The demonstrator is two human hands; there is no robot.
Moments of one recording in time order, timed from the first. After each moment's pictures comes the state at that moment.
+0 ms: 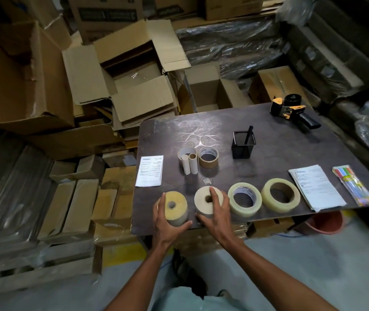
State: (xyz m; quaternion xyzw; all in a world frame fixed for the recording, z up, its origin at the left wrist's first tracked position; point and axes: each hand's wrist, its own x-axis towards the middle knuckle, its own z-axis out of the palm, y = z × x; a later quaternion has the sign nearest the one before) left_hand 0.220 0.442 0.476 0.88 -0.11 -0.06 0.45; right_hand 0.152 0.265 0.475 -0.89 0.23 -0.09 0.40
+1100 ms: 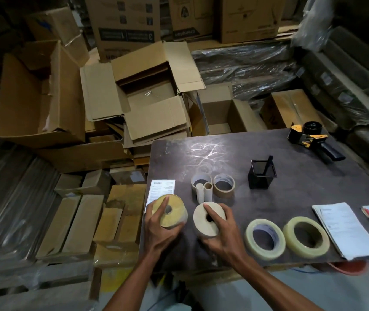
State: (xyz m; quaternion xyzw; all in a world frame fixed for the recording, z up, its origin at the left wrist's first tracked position) left_hand 0.322 0.455 0.516 0.88 -0.17 0.06 0.44; right_hand 0.211 0.256 0.522 -0.89 0.09 -0.16 0.41
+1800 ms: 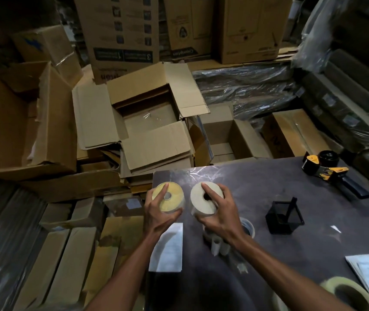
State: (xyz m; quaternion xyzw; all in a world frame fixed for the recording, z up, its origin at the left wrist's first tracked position) left_hand 0.536 0.409 0.543 0.88 -0.18 0.05 0.43; right_hand 0.417 0.218 0.583 -0.90 0.10 -0.20 0.38
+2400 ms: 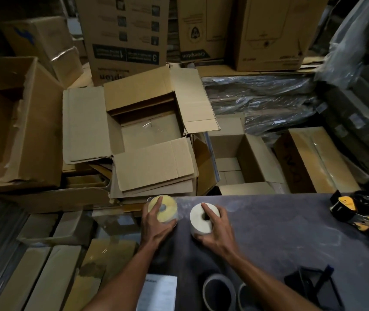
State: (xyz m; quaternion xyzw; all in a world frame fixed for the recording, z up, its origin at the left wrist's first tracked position) left_hand 0.671 0.341 0.488 0.90 -0.05 -0.02 0.44; right_hand 0.561 0.149 0.501 -0.91 0.13 -0.08 0.39
